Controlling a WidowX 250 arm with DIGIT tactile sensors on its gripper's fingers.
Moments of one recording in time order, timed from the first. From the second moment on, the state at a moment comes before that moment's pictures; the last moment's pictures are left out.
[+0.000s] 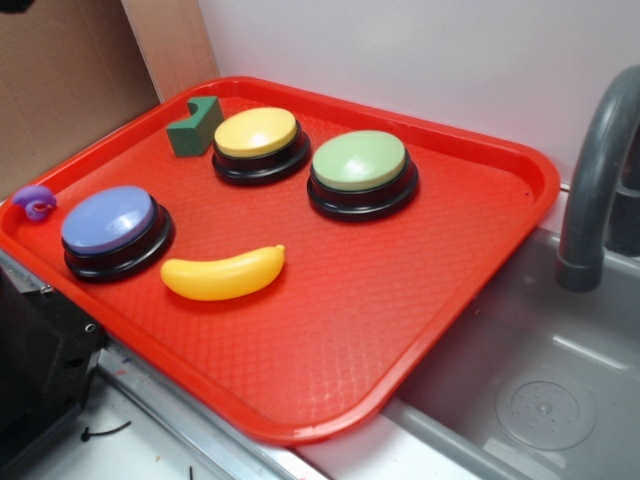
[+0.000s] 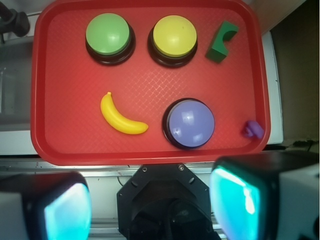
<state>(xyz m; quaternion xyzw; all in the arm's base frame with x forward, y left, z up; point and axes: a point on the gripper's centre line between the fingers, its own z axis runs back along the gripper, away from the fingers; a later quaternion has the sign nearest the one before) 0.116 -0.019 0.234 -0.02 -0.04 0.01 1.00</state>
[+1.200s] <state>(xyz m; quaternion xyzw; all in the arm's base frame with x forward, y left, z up) 0.148 0.037 0.079 0.00 -0.02 0.10 0.99</state>
